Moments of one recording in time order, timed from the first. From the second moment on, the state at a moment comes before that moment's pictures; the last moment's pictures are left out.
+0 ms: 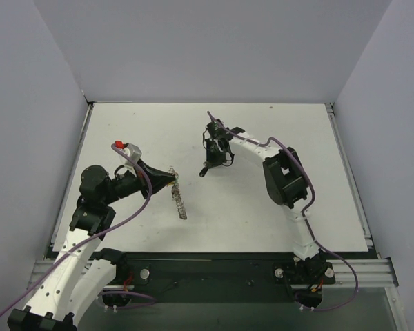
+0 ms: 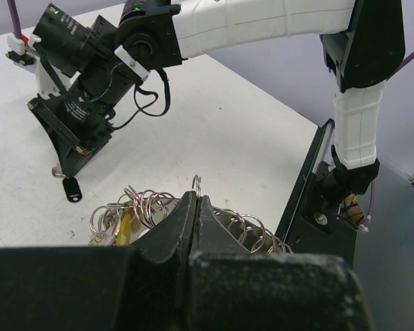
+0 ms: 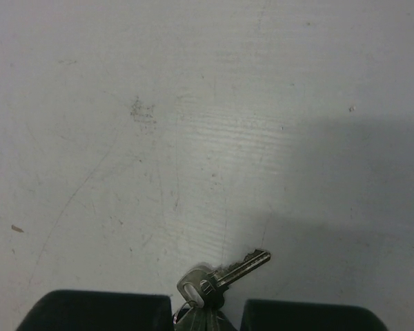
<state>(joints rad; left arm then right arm) -0.27 0.70 0.64 0.07 0.80 -0.36 0.58 2.28 1.78 -0.58 -0.07 0.51</state>
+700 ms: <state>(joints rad) -0.27 0.70 0.63 0.07 0.82 -0.36 0.62 1.92 1.48 -0.71 -0.02 0.38</state>
